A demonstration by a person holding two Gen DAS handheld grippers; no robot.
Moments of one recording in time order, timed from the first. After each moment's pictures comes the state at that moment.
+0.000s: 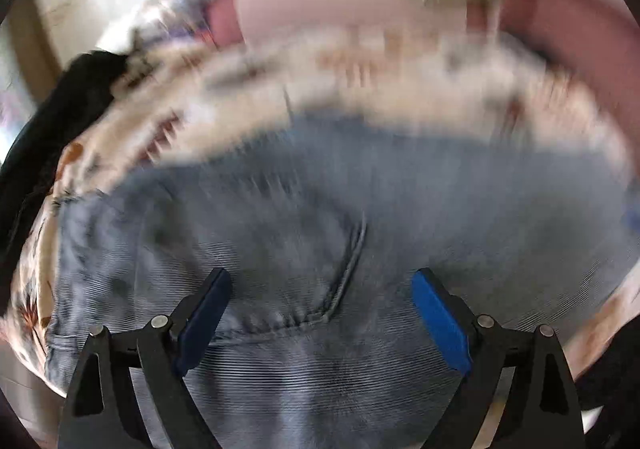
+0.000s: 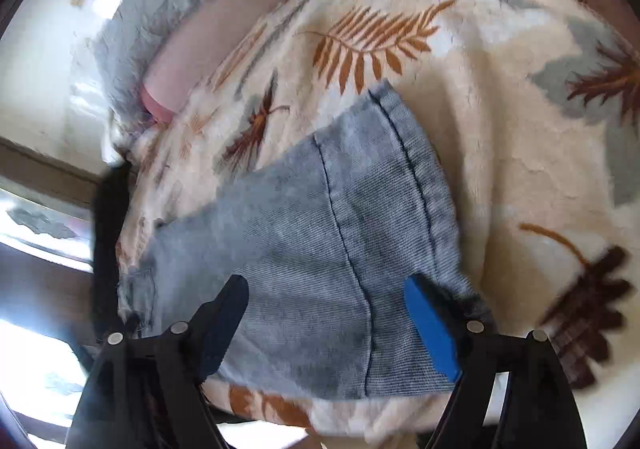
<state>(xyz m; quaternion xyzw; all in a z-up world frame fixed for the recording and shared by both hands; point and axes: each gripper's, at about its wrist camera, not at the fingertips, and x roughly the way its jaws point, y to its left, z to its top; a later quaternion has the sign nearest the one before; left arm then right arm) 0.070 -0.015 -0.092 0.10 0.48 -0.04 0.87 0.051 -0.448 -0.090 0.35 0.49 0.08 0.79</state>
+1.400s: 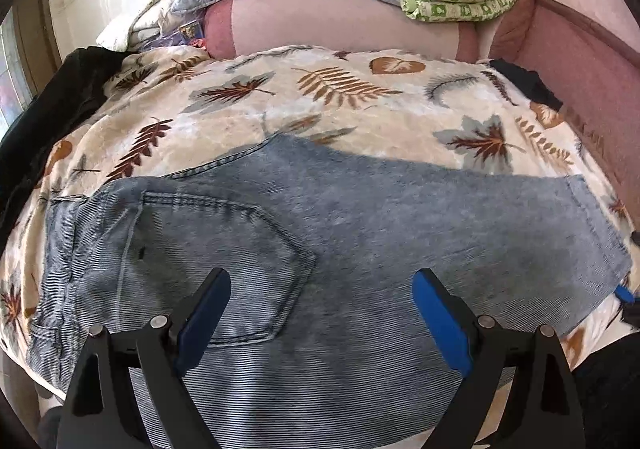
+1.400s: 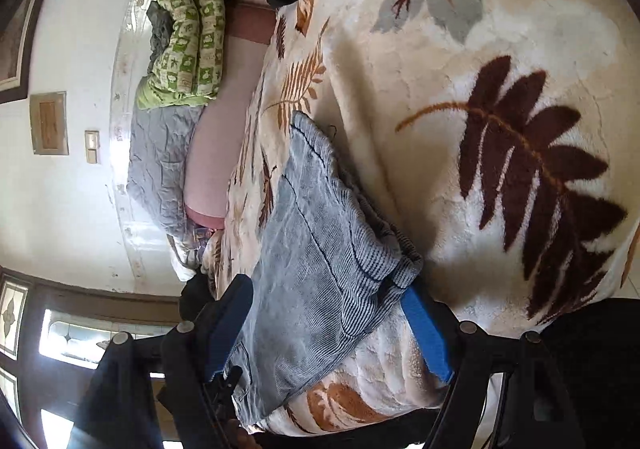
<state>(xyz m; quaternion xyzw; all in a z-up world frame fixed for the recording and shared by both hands) 0.061 -0.033 -0.056 0.02 0.44 -0.06 0.90 -0.036 -0.470 -0.138 0.57 0.37 0.04 0.73</state>
